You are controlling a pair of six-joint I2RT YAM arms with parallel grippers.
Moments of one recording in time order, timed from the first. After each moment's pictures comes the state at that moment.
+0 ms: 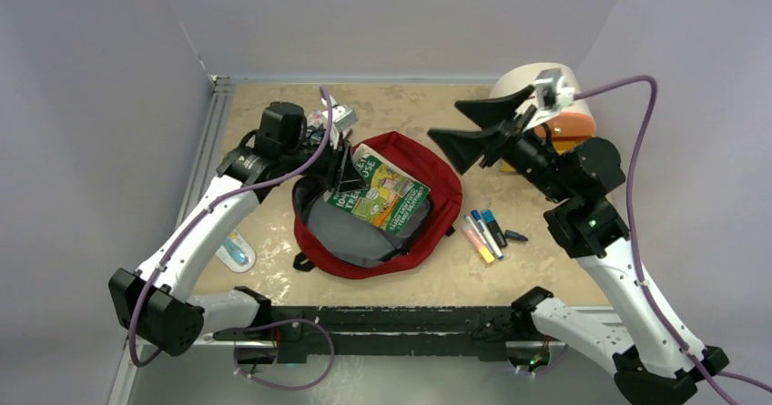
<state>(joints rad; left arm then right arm) -0.44 1.23 1.24 -0.61 0.80 -0.07 0.54 0.90 1.18 -0.05 -0.41 0.36</state>
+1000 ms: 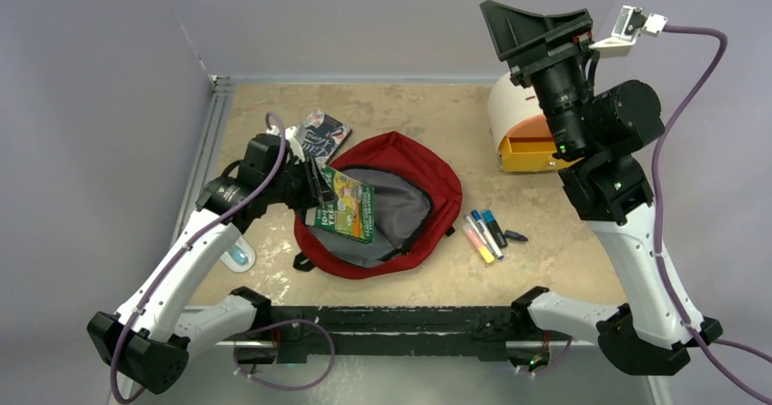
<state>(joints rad) -0.44 1.02 1.07 -0.78 0.22 -0.66 0.54 1.11 1.67 -0.13 0.17 0.90</state>
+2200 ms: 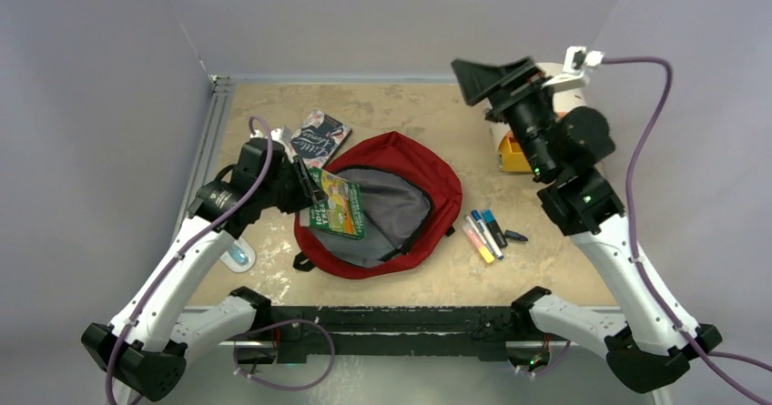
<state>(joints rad) -0.44 0.98 1.07 -0.84 0.10 -0.75 0.54 1.04 1.42 -0.09 0.14 0.80</state>
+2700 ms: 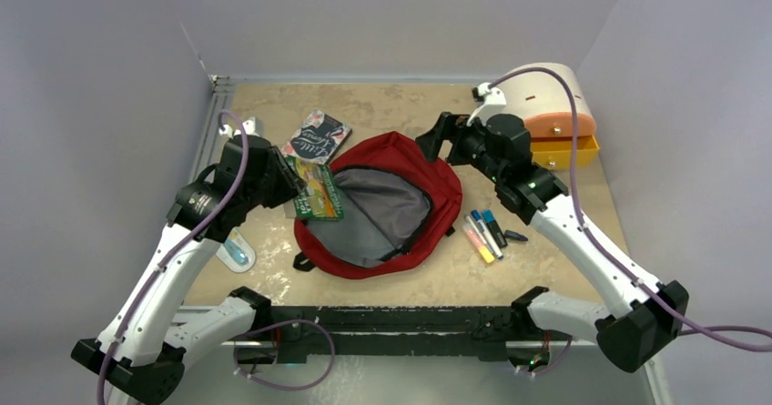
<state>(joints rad) -0.44 0.94 1.19 -0.96 -0.13 -0.81 0.54 1.12 1.09 -0.24 0.03 0.49</state>
